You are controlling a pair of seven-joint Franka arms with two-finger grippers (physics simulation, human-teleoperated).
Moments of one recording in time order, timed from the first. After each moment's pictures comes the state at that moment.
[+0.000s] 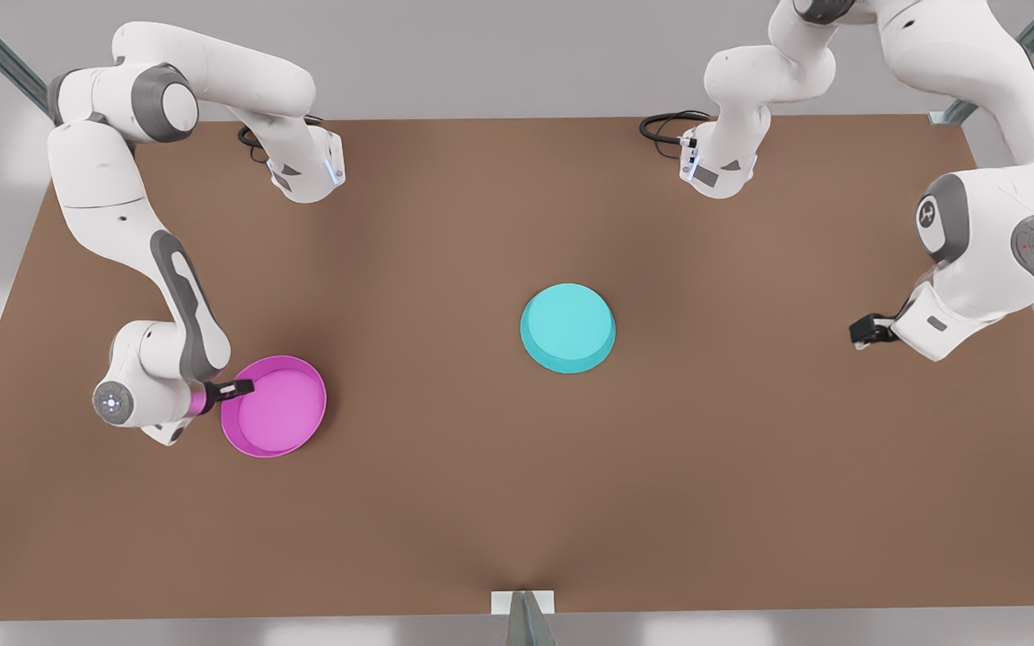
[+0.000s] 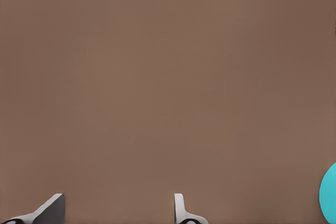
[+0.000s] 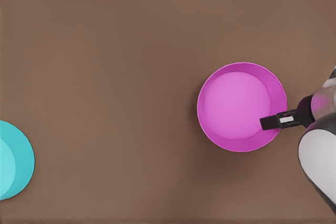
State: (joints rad) left arm 0.05 0.16 0.01 -1.63 0.11 1.76 0.08; right arm -0.37 0.68 0.23 -1.76 -0.13 2.10 -0.31
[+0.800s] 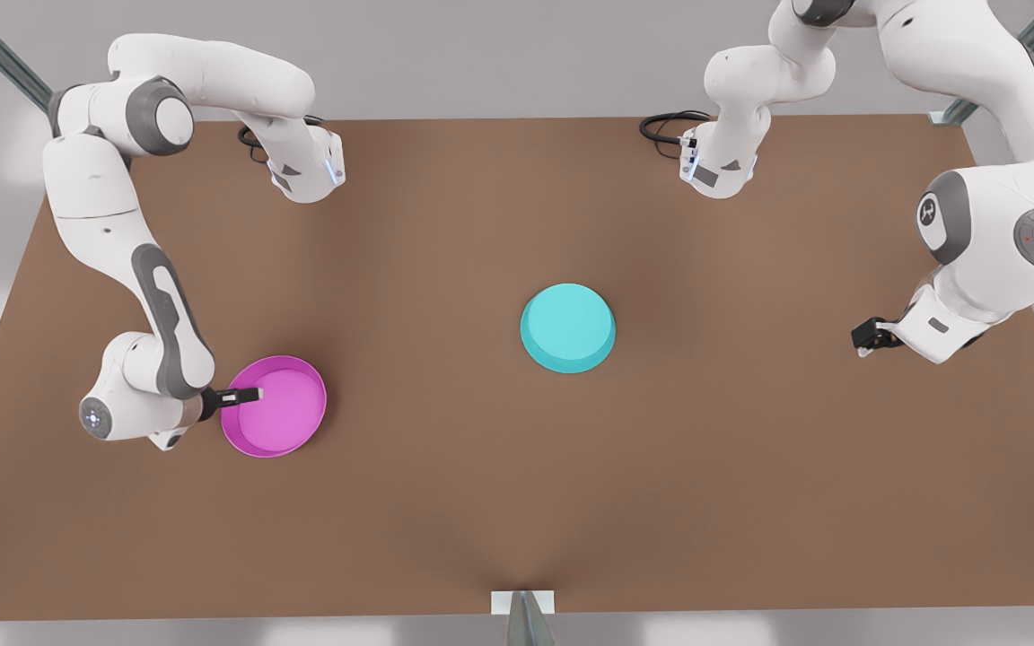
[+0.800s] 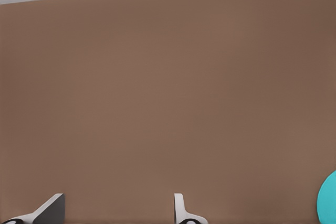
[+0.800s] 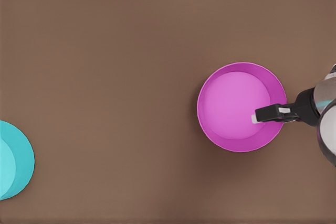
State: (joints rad) left arm 0.04 0.17 0.00 -1.59 0.11 1.78 0.08; right arm -0.41 0.75 0.27 -1.65 0.02 1.98 -0.26
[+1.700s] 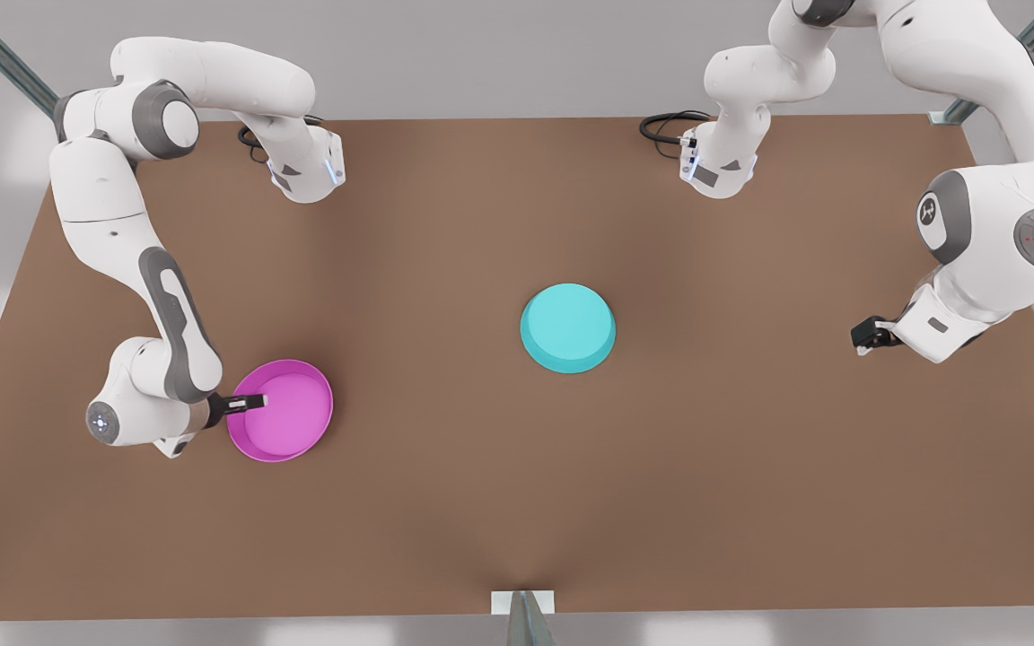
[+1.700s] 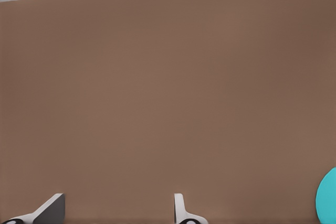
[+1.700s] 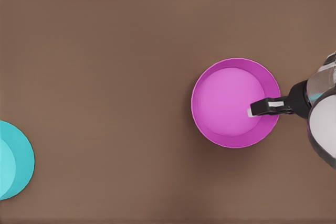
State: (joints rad) left arm 0.04 0.17 0.00 -1.59 0.10 1.77 0.09; right arm -0.38 0.77 0.28 -1.62 0.03 1.99 -0.26
